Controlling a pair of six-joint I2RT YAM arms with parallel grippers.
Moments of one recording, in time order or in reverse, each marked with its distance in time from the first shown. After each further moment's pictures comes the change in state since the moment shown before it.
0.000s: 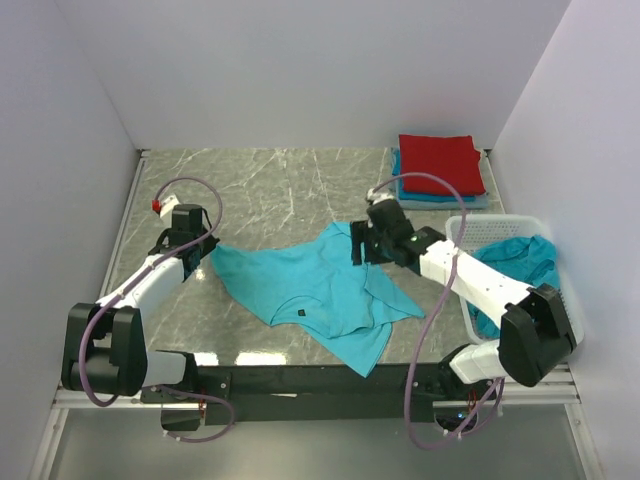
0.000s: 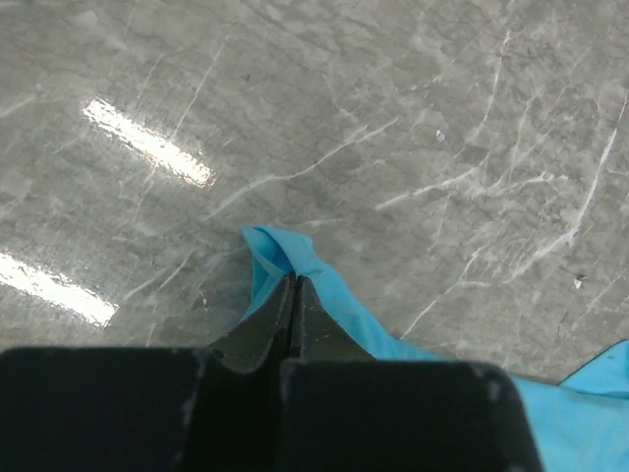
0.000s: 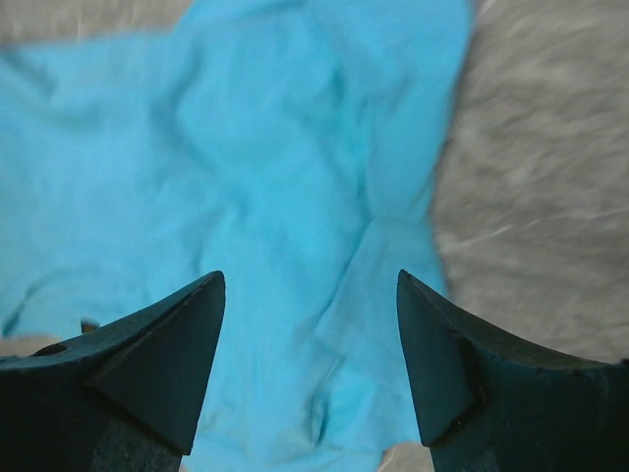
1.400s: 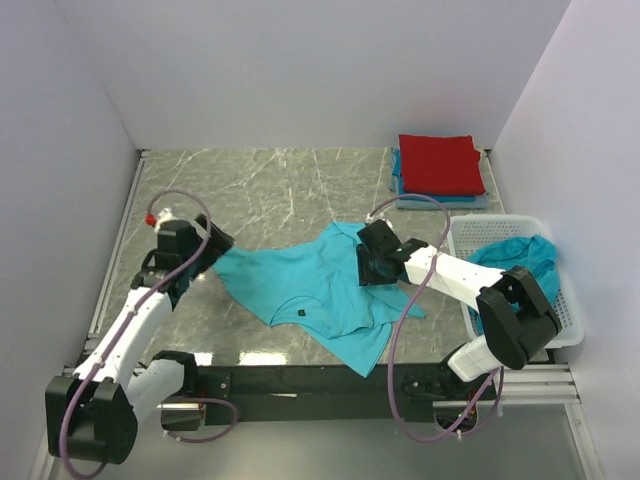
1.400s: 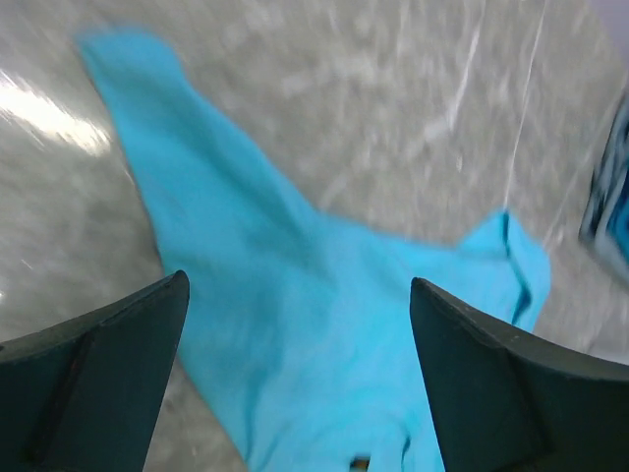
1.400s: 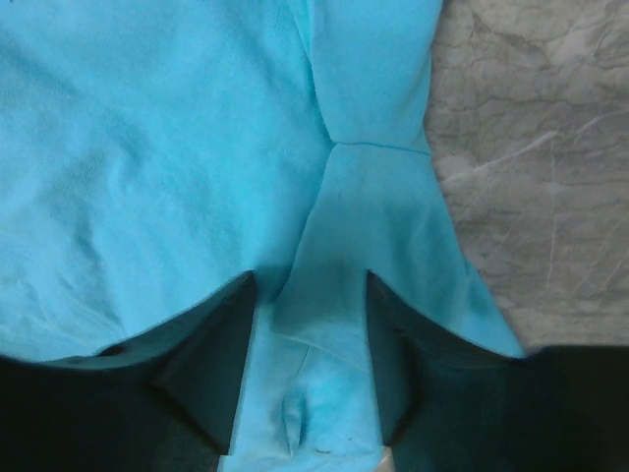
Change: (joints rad) left arm 0.010 -0.318 -0.060 -0.170 0.185 -0.090; right arm 0.079 0.094 -0.149 0.007 0.044 0.106
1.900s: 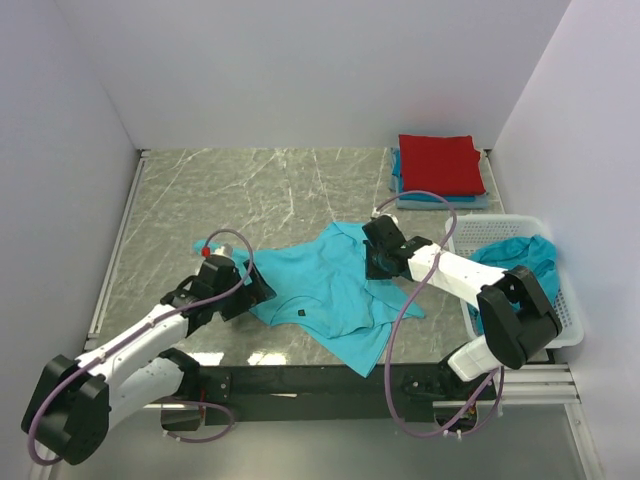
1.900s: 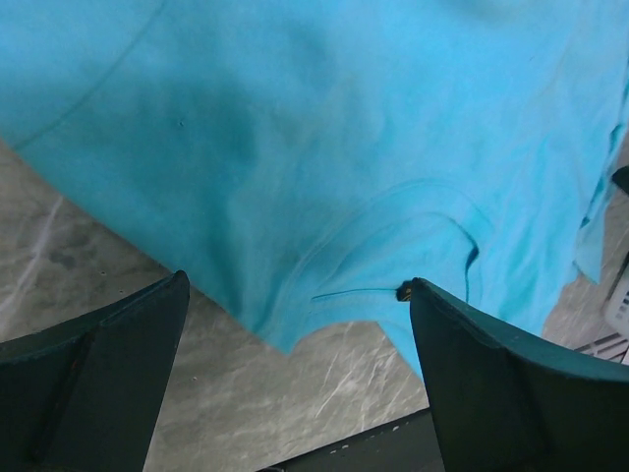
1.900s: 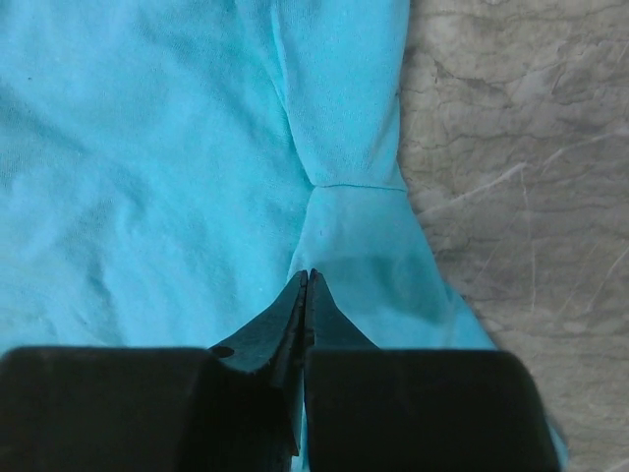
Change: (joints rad) left arm -0.385 -0.040 -0.237 0.001 0.138 -0.097; right arm -0.043 0.000 0.000 0.048 0.006 0.017
